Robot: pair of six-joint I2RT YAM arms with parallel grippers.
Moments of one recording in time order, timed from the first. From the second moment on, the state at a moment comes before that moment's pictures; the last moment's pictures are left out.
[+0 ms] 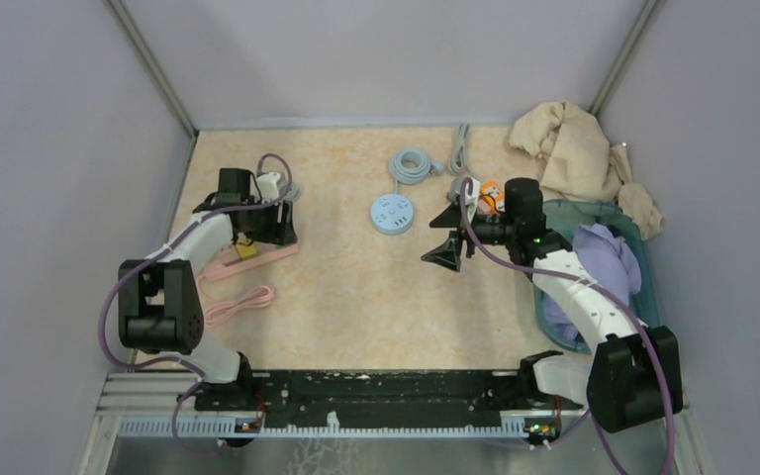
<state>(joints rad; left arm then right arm) -0.05 1.56 1.00 -0.41 0.32 0.14 0.26 1.17 0.78 -0.07 -1.04 -0.34</state>
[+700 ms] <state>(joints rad) -0.16 1.53 0.98 -0.45 0.25 0.15 0.26 1.17 0.78 -0.08 -1.04 -0.35</state>
